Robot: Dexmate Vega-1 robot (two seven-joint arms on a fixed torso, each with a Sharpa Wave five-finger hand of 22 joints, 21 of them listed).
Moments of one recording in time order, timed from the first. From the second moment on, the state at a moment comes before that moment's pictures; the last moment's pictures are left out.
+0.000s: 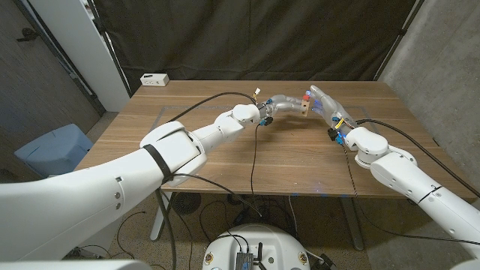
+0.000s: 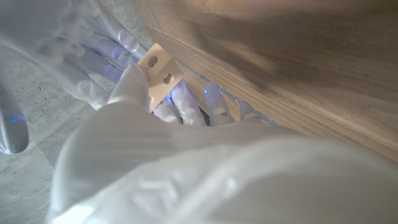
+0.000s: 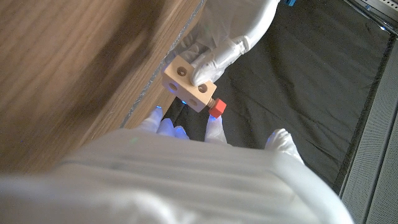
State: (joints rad) left arm 0.14 -0.07 0.92 -0.43 -0.26 -0.32 -0.23; left_hand 0.91 0.05 0.24 -0.15 0.18 0.85 -0.20 0.18 0.18 0.81 -0.21 0.21 0.21 0.43 -0.03 0.20 0.18 0.06 0.20 0.19 0.17; right arm -1.01 -0.78 -0.31 -1.82 0.56 -0.06 -0.17; right_hand 0.19 0.06 0.18 -0.08 0.19 0.34 -0.08 0.18 0.18 -0.17 0.14 0.19 0.18 -0.17 0.19 0.20 0.21 0.03 0.15 0.19 0.17
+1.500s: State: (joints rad) left arm 0.13 -0.07 0.94 -0.44 -0.28 -0.27 -0.21; left_hand 0.91 0.05 0.24 -0.15 0.18 0.85 -0.19 0.18 0.18 0.81 -0.21 0.21 0.21 0.43 -0.03 0.20 0.18 0.06 0.20 0.19 0.17; right arm -1.08 -0.82 -0.28 -1.90 0.57 -0.09 -0.21; right_hand 0.19 0.07 0.18 -0.08 0.20 0.35 -0.08 0.18 0.18 -0.17 0.14 0.19 0.18 -0.17 0.19 0.20 0.21 0.03 0.15 0.19 0.17
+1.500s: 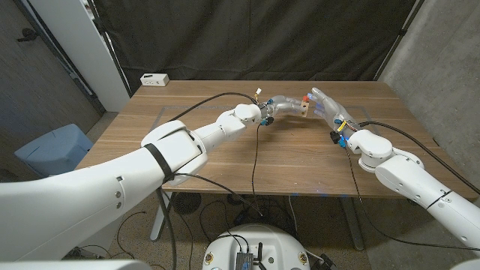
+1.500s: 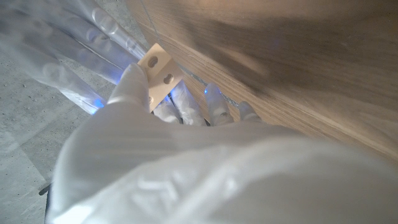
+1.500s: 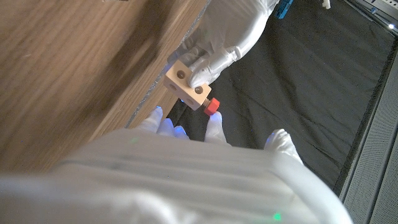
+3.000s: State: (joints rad) left arm 0.14 -0.07 0.92 -0.40 -0.26 -0.36 -0.25; left_hand 0.91 0.04 0.24 -0.15 0.18 0.84 -0.19 0.18 0.18 0.79 -0.21 0.21 0.21 0.43 -0.03 0.20 0.18 0.06 0.20 0.19 0.17; right arm -1.10 -0.82 -0.23 -1.90 0.55 -0.07 -0.24; right_hand 0.19 0.07 0.18 -0.08 0.20 0.34 -0.07 0.18 0.18 -0.17 0.14 0.19 0.18 -0.17 0.19 0.20 0.21 0.04 0.15 0.19 0.17
